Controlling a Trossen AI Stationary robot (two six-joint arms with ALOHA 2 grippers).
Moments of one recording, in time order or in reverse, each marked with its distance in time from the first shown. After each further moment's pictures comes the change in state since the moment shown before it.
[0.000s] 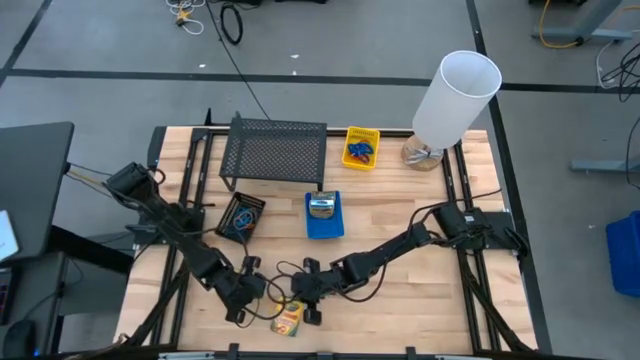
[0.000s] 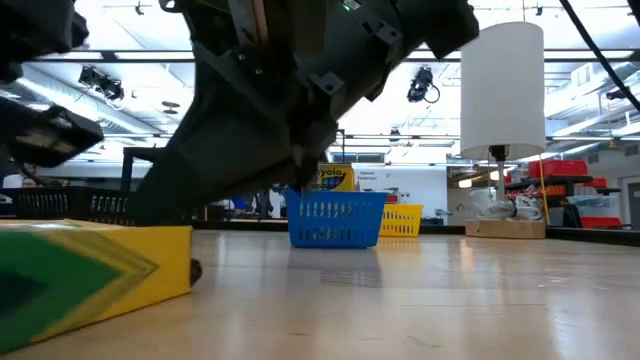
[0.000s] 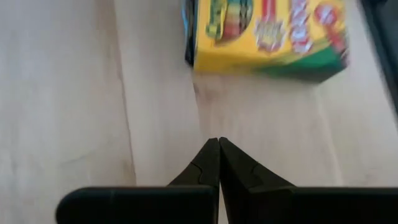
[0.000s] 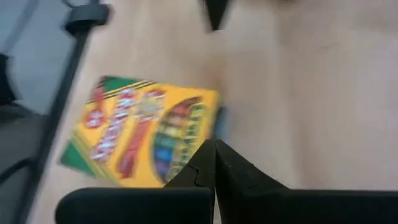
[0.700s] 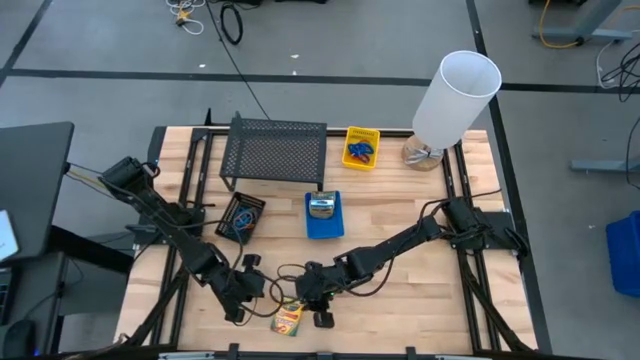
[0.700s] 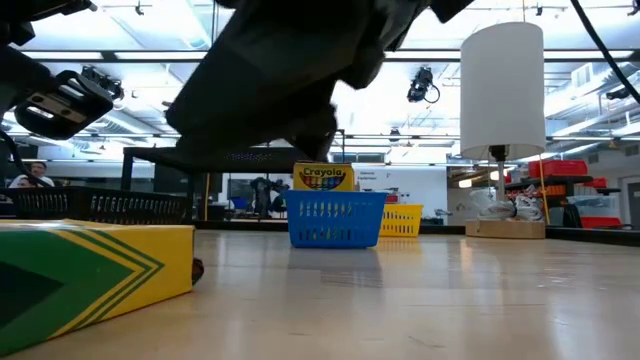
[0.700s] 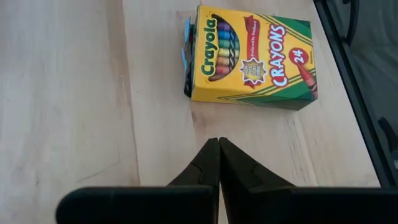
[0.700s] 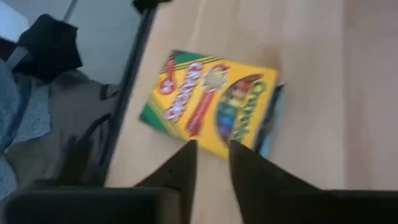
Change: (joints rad) left arm -0.005 -0.075 0.001 0.008 -0.037 0.007; right arm -0.012 -0.079 0.000 -0.118 -0.217 -0.042
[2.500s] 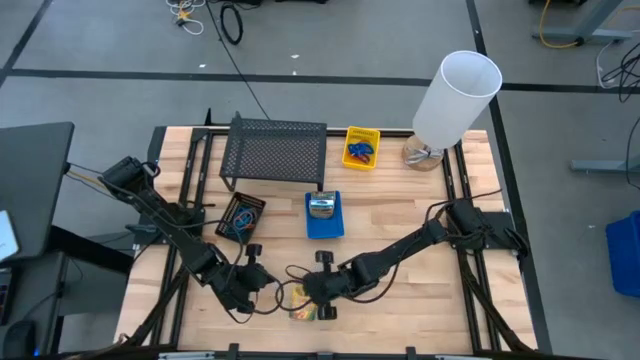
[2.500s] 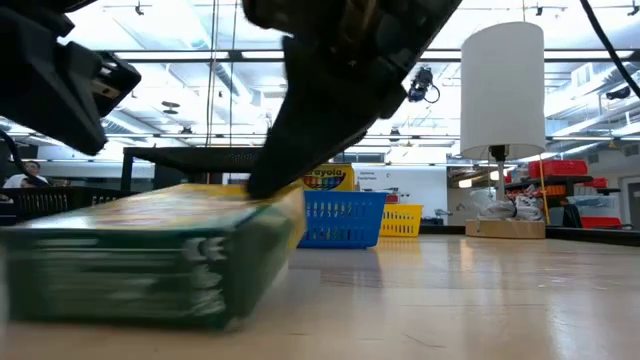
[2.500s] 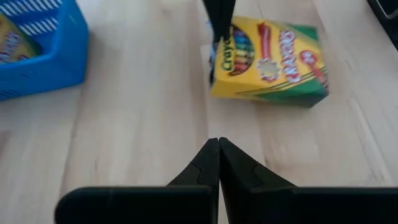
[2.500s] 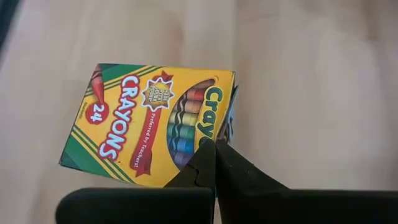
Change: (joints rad) left arm 0.002 0.000 0.000 0.017 -0.299 0.078; right arm 0.048 -0.026 -0.002 -0.198 0.382 -0.076
